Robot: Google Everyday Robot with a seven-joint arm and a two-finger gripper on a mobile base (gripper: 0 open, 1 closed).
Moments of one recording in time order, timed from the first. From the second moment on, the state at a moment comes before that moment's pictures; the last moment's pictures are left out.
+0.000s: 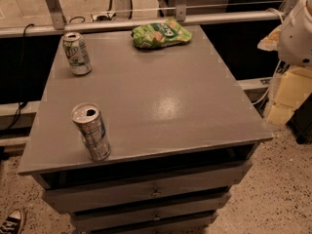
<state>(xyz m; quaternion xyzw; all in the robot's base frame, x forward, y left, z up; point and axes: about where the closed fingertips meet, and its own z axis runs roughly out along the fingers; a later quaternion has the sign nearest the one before) 0.438 -0.217 0.976 -0.60 0.78 -0.03 0.16</state>
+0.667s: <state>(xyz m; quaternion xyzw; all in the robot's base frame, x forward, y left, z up) 0.456 -0.201 0.962 -0.62 0.76 -0.02 0.17</state>
